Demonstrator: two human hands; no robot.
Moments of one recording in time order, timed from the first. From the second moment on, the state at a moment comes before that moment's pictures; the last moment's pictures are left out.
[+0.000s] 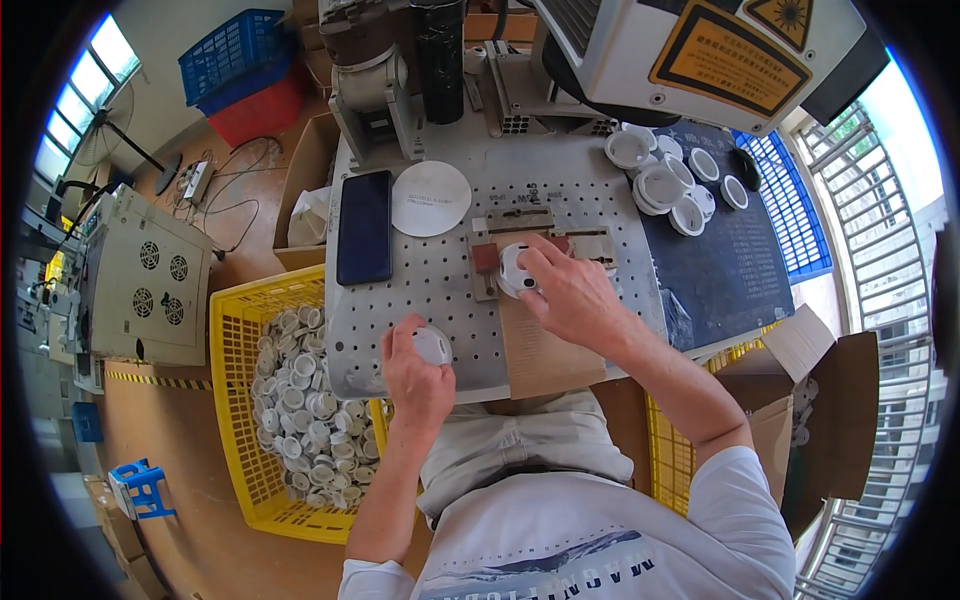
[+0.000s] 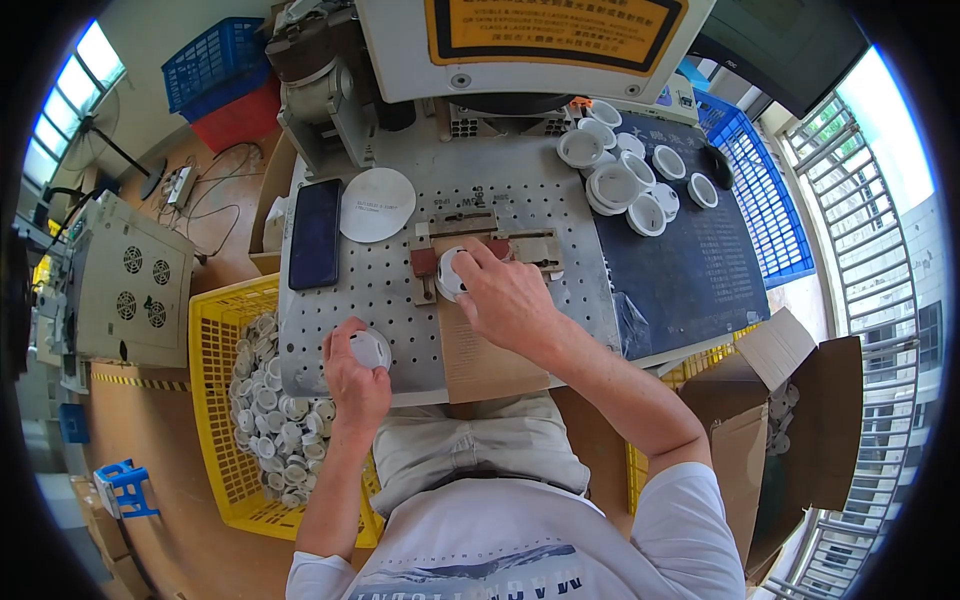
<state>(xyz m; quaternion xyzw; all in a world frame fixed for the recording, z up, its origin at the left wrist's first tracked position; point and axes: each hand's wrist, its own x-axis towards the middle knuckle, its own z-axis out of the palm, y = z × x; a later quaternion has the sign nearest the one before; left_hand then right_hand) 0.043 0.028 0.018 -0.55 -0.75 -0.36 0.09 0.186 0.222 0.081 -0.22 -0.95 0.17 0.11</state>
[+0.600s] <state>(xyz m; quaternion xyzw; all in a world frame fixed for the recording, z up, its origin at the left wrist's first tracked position) 0.040 0.026 0.004 -0.54 -0.76 -0.34 0.10 0.191 0.227 0.063 -0.34 -0.91 0.15 0.21</state>
